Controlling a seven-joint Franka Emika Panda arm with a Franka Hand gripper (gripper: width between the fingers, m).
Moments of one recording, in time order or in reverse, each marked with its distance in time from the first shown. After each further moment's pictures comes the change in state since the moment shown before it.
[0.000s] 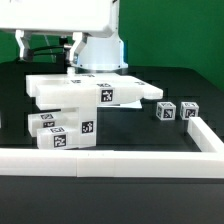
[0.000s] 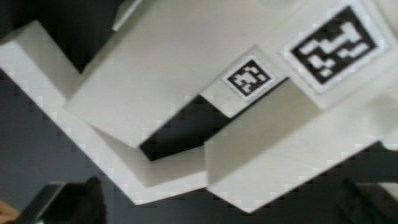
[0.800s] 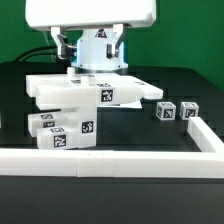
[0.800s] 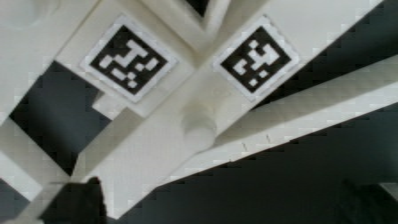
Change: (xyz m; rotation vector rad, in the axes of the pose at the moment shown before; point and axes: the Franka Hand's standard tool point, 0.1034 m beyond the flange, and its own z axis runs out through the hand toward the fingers) arm -0.008 -0.050 -0.007 0.053 -0.040 -0.019
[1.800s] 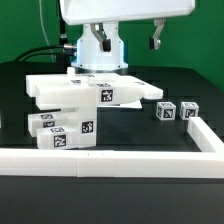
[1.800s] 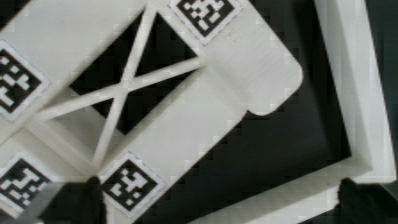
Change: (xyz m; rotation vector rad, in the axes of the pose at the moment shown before) arm -0.035 -0.057 -0.019 0.037 -0.364 -0.040
